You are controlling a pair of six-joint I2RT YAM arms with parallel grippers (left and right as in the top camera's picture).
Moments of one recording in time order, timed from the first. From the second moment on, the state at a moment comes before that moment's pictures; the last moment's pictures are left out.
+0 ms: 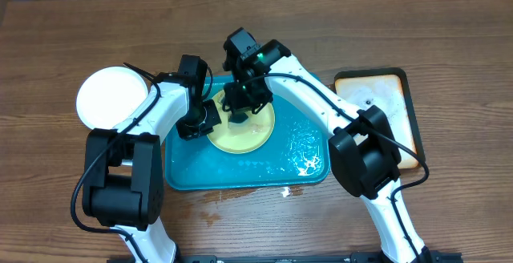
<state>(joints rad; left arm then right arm) -0.15 1.92 1.22 -0.84 0.07 -0.53 0.66 2.34 2.06 -1.06 -0.33 0.31</state>
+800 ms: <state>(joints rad) -0.17 1.93 1.24 -0.87 0.07 -0.50 0.65 2.34 2.01 -1.00 -0.32 0.41</state>
